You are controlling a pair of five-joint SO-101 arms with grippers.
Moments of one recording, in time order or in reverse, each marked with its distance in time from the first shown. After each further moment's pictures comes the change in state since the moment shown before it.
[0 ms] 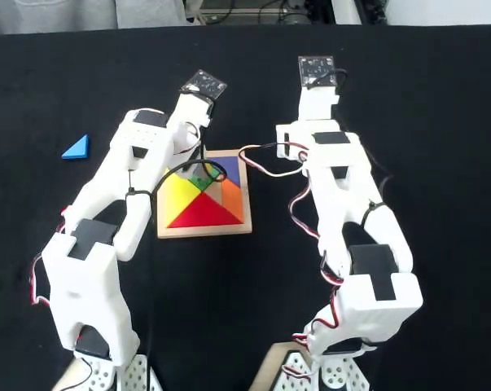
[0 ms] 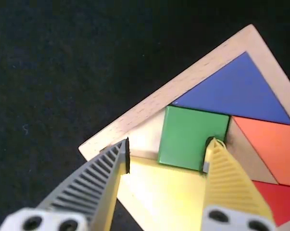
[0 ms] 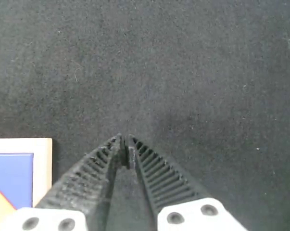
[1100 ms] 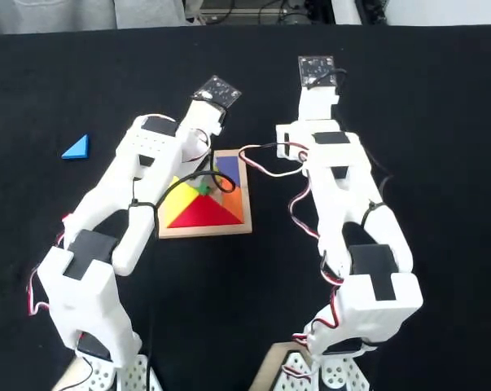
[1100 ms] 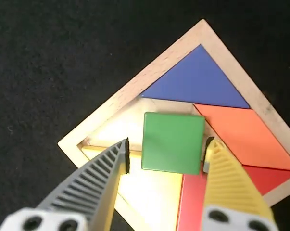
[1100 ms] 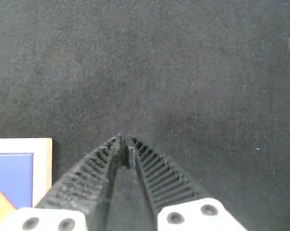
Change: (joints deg) left arm 3.6 -6.4 6.2 -0.2 -0.2; right arm 0.0 0.0 0.0 0.1 0.0
